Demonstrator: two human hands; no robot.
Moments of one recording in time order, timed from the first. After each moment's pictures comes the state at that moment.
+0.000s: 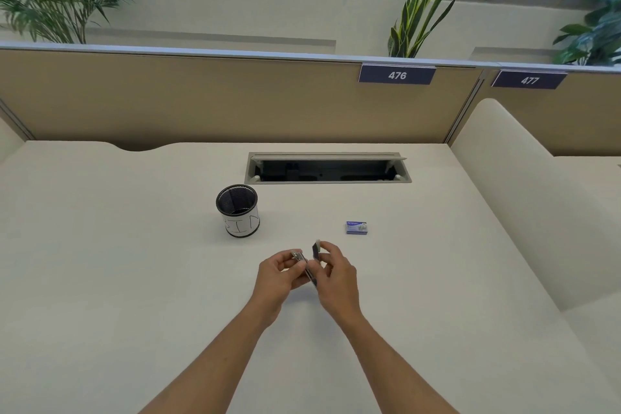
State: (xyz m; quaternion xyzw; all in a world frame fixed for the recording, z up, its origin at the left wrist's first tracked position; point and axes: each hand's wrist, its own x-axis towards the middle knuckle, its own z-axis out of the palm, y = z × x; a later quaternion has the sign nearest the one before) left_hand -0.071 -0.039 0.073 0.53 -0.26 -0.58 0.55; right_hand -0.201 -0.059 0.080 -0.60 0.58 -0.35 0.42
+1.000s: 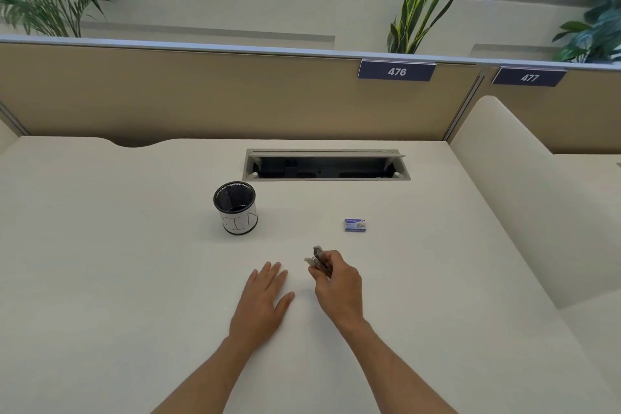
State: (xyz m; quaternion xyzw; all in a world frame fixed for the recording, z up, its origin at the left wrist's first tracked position) left_hand -0.041 -0.005 0.002 0.68 -0.69 -0.14 0.21; right_hand -0.206 -0.053 0.069 -0.65 0.61 -0.32 0.32
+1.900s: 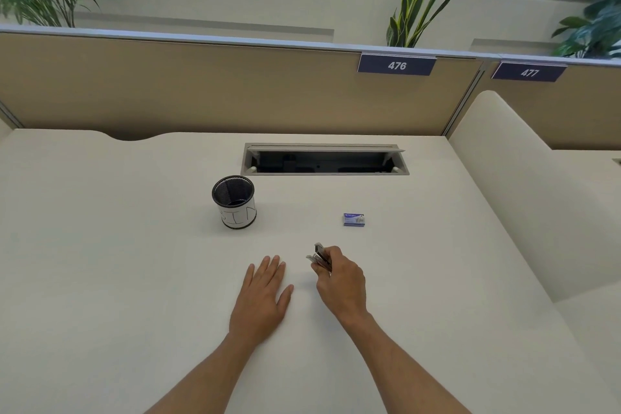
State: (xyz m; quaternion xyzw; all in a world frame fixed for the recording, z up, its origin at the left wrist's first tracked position) left_hand -0.046 -0.003 0.001 0.69 -0.70 -0.11 0.15; right_hand -0.213 -0.054 0.069 -0.69 0.63 -0.27 0.24
